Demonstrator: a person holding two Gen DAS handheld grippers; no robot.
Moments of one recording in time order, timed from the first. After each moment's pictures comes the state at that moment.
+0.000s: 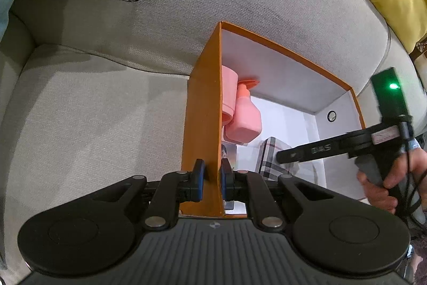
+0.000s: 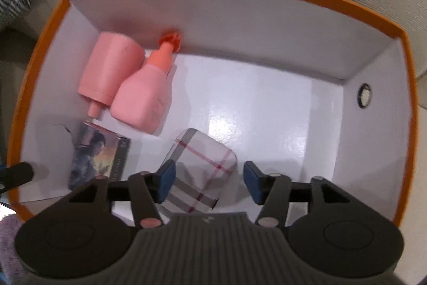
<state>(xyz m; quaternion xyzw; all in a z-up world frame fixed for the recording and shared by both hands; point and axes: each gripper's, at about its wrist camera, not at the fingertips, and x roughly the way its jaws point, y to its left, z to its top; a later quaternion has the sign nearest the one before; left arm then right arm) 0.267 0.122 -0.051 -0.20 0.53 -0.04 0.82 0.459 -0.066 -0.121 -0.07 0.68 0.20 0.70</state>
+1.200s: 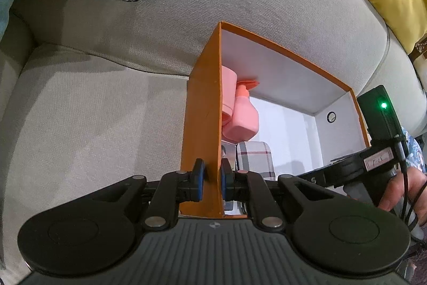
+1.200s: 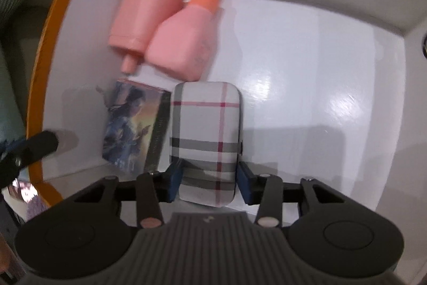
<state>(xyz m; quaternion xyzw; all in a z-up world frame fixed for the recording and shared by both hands) 0.267 0.123 -0.049 -0.20 0.53 -0.04 0.82 0.451 -0.067 -0.143 -0.02 0.73 0.26 0.63</state>
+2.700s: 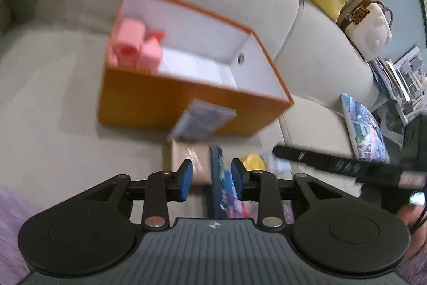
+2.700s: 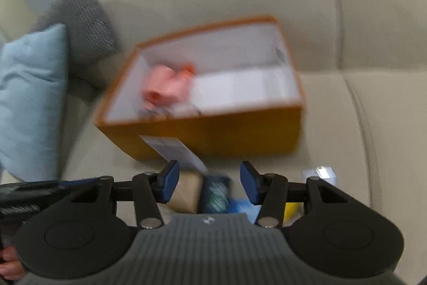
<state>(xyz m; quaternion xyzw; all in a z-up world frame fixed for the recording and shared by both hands) 0.126 0.025 -0.027 -0.23 0.47 -0.13 0.84 0.260 -0.237 -0.041 0.07 0.51 0.19 0.84</state>
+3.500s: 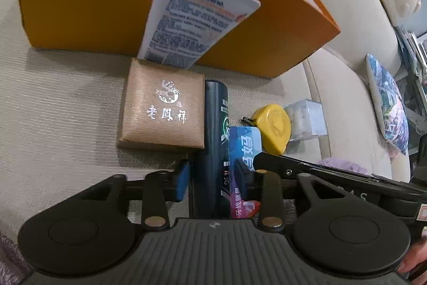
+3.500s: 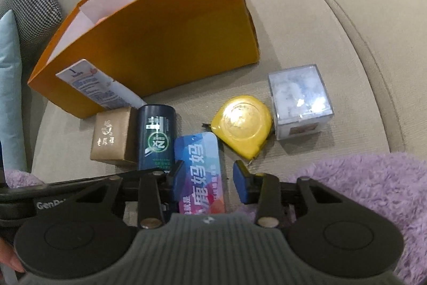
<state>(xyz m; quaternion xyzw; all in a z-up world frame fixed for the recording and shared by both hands) 0.157 -0.039 -0.127 -0.21 0.55 -0.13 0.79 0.257 -0.258 -0.130 0.11 0.57 0.17 0.80</state>
